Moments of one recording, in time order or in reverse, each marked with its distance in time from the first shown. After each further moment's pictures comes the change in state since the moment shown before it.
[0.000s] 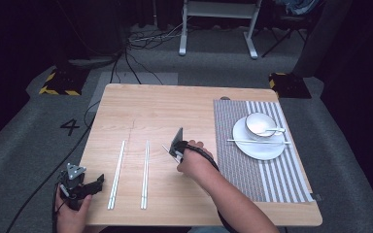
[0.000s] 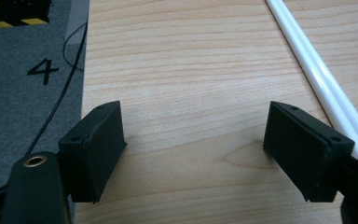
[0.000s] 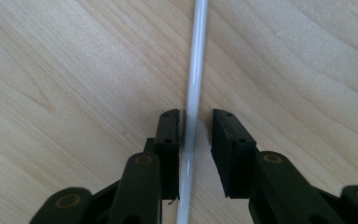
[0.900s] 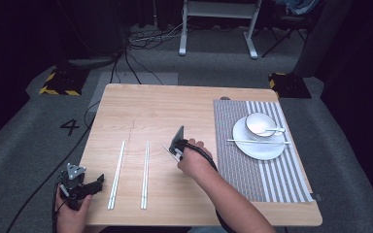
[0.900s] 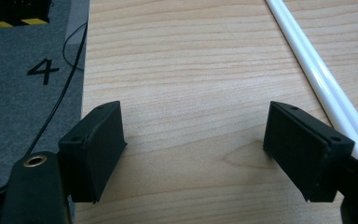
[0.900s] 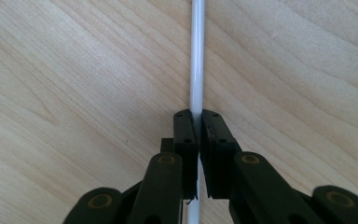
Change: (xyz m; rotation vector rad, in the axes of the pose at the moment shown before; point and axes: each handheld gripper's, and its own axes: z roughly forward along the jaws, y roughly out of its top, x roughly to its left) left arm 0.000 0.000 0.000 0.000 0.000 0.000; right arm -0.002 0.003 0.000 -0.003 0.018 0.058
